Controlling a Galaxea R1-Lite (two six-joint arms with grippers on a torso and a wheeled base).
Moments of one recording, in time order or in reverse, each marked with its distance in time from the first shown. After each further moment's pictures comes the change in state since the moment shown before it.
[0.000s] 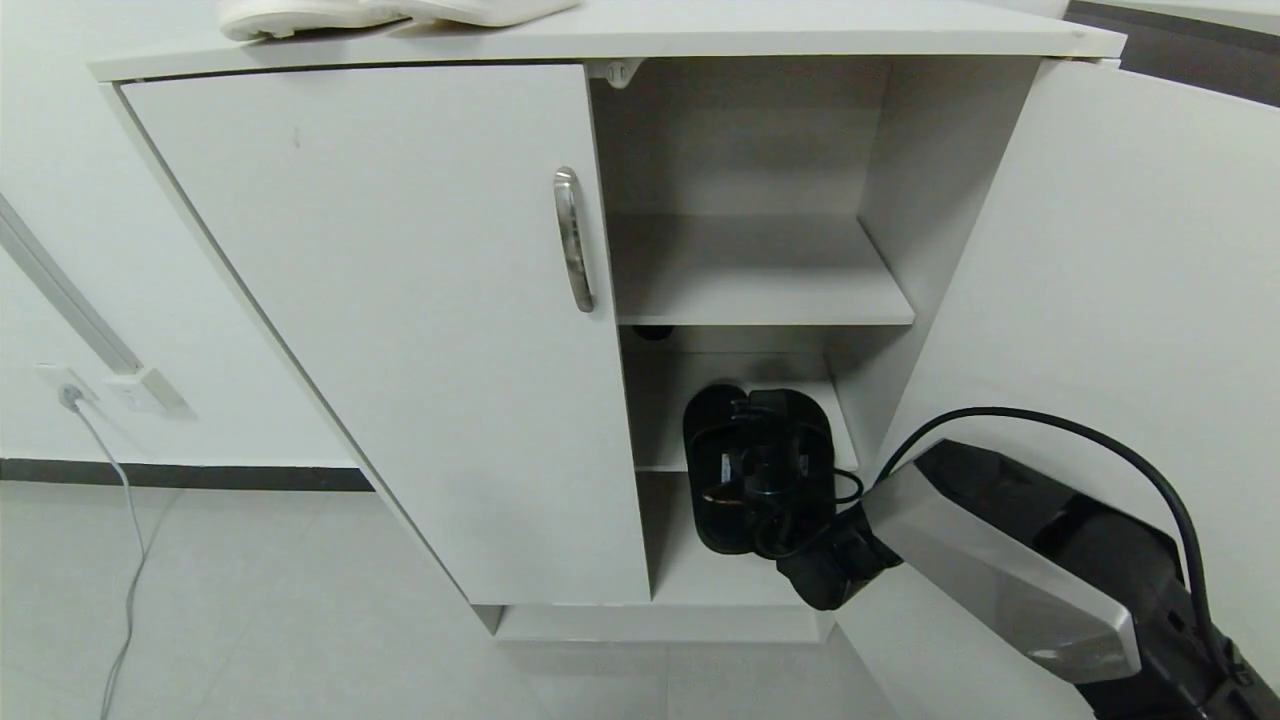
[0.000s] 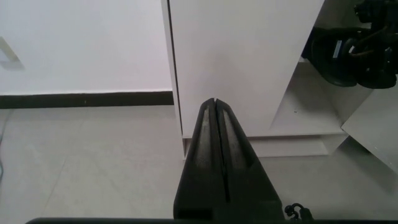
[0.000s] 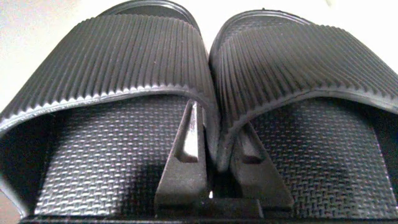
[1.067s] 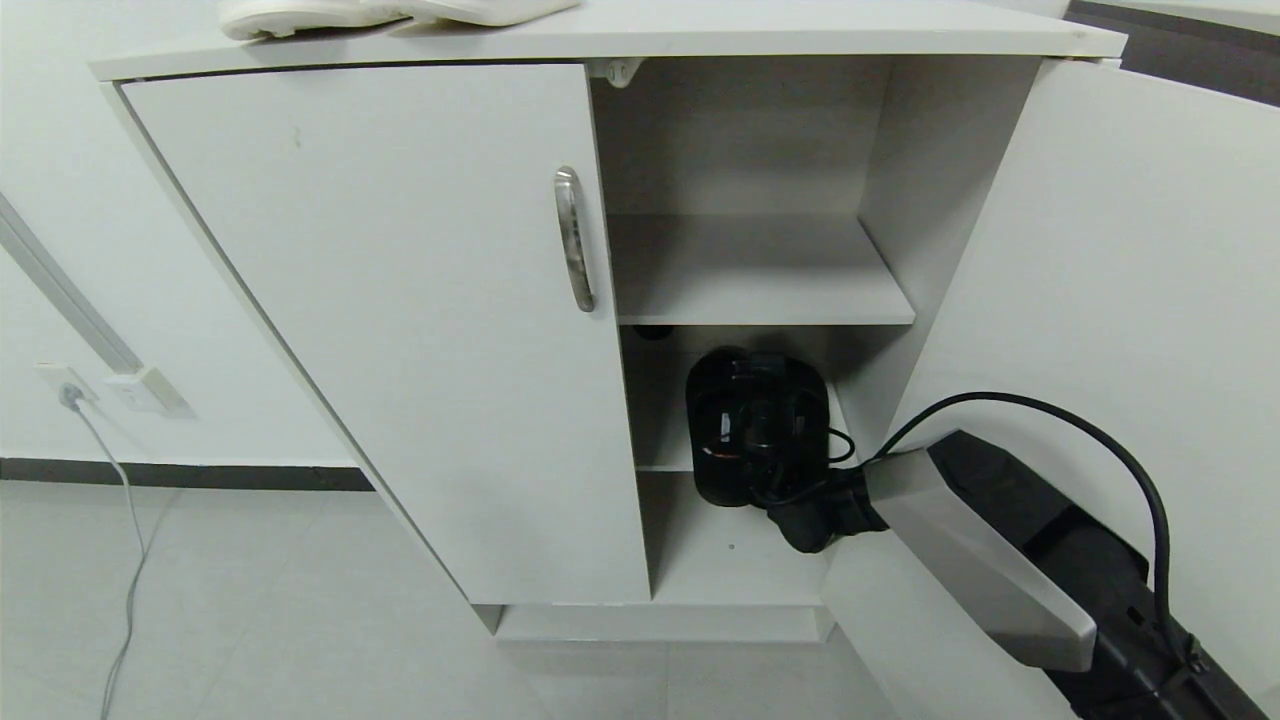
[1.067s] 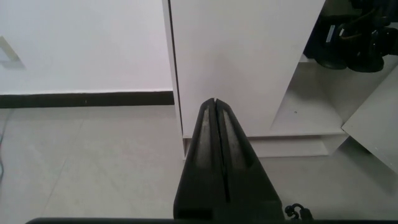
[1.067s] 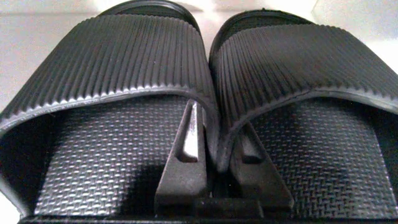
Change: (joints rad) left arm 0.000 0.000 0.000 0.000 0.001 -0.001; right arm -0.054 0.086 -0.339 0.197 0.022 -0.011
